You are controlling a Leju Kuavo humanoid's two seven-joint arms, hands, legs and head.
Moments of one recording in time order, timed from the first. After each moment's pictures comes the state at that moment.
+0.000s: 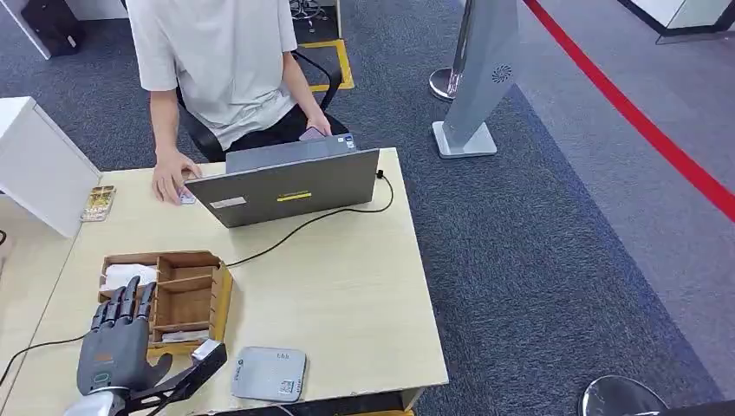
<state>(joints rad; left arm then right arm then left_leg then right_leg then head) 0.18 -0.01 -0.08 -1.79 -1.55 -0.10 0.12 0.01 0.28 -0.96 -0.73 1.57 0.26 -0.15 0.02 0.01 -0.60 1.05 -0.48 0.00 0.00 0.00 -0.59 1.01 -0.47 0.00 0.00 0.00</state>
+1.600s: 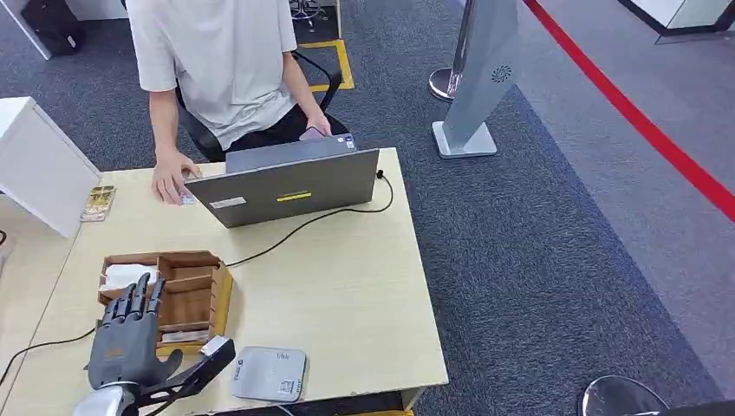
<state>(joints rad) 0.16 -0.05 -0.08 -1.77 -1.55 -0.10 0.09 0.01 0.28 -0.96 -0.70 1.57 0.25 -0.15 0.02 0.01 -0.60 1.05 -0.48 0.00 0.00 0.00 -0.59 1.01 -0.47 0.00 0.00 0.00</state>
